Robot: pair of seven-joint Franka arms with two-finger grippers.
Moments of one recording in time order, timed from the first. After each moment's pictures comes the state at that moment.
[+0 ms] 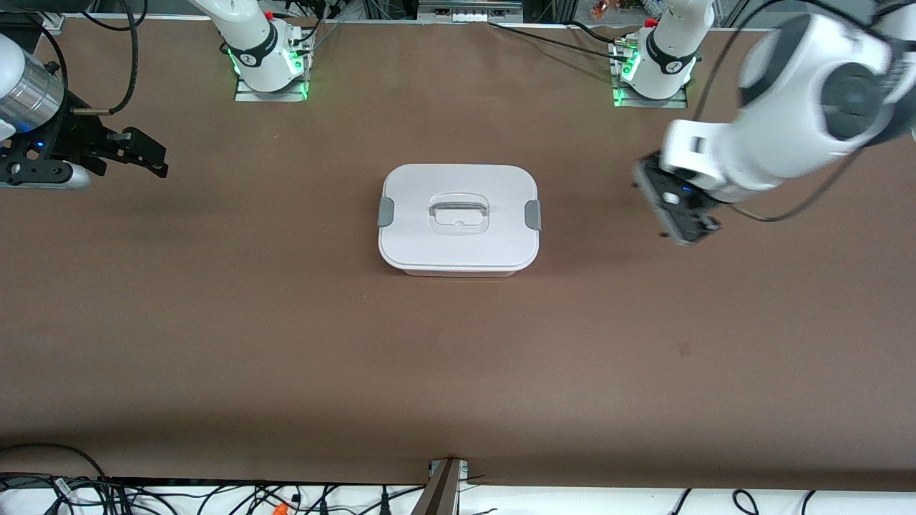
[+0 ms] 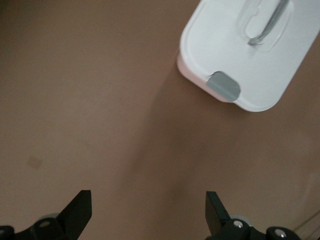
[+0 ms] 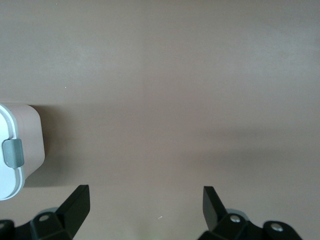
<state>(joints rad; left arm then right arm) 0.63 0.24 -0.90 -1.63 0.03 1.71 0.69 0.14 -0.02 -0.05 -1.65 -0.01 1.60 0.12</state>
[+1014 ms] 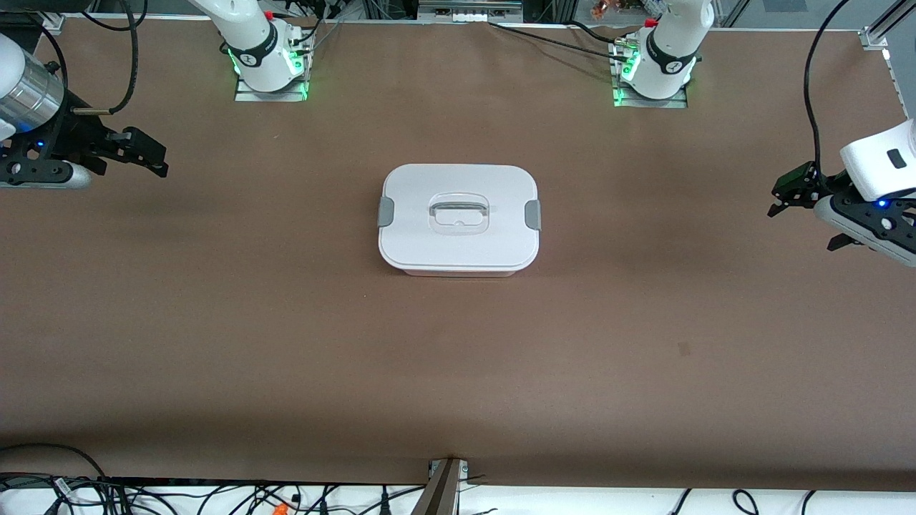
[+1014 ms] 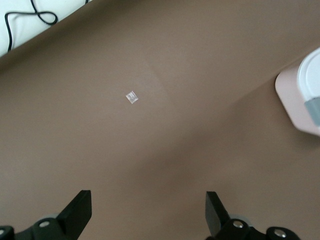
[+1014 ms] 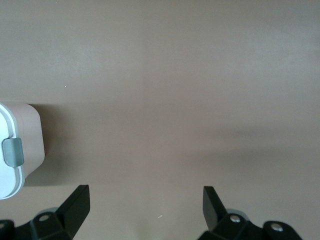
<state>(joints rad) 0.34 0.17 -0.39 -1.47 0.02 1.63 0.42 0.14 -0.02 -0.05 -1.65 -0.01 1.60 0.12</state>
